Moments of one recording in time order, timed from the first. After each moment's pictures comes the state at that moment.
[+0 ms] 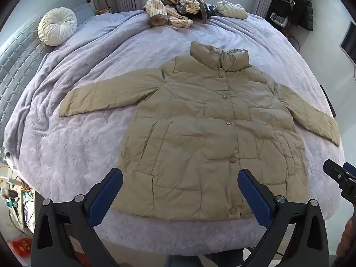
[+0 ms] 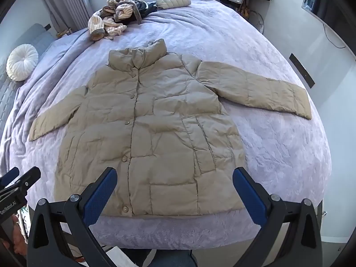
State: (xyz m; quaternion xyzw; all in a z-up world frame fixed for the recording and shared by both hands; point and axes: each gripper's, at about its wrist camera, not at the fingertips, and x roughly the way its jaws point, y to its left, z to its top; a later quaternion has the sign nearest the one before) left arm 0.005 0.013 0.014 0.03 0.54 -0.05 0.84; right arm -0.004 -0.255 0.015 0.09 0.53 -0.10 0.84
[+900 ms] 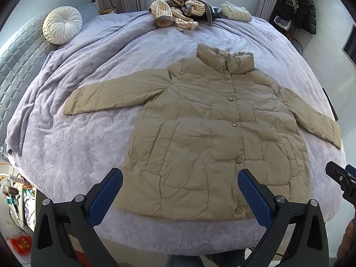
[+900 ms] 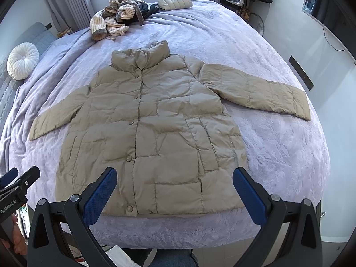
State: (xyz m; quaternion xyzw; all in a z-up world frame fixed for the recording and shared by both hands) left arm 0.001 0.025 0.016 0.02 0.53 -0.05 0.85; right arm -0.006 -0.239 0.022 0.08 0.53 -0.10 0.84
